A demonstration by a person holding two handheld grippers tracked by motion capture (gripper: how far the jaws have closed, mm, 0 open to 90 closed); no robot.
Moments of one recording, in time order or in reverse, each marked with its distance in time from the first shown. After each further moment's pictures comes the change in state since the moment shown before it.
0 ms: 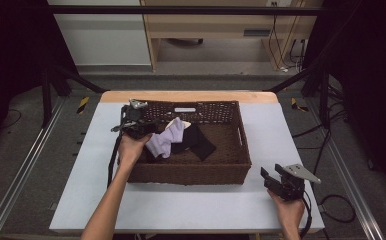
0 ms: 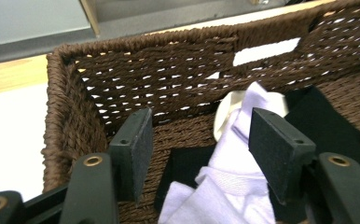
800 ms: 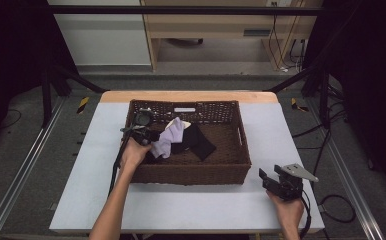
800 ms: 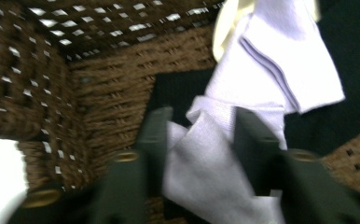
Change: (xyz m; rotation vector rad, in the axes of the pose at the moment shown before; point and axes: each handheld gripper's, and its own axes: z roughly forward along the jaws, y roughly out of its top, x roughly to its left) left arm -0.008 -0.015 0.033 0.334 -0.031 0.021; right arm 0.001 -0.001 0.004 0.035 0.004 -0.004
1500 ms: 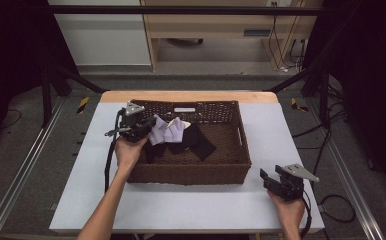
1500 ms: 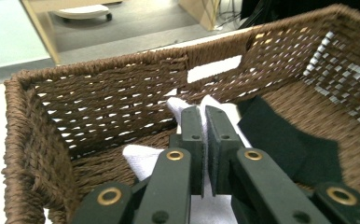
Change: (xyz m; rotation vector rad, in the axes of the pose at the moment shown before) left arm 0.008 -0.013 -0.054 -0.476 -0.144 0.026; right arm -0.003 -0.002 0.001 0.004 -0.005 0.010
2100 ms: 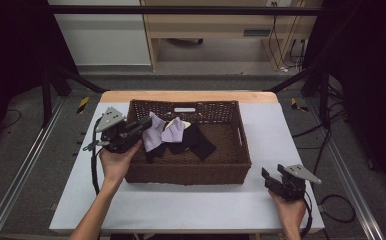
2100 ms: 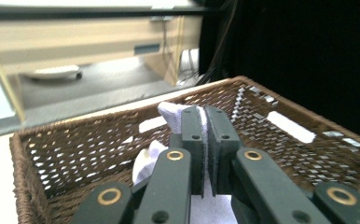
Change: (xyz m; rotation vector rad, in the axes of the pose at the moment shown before) left arm -0.027 0.005 -0.092 -0.249 -0.159 0.041; right arm -0.002 -0.001 -0.003 -0.040 -0.023 -0.001
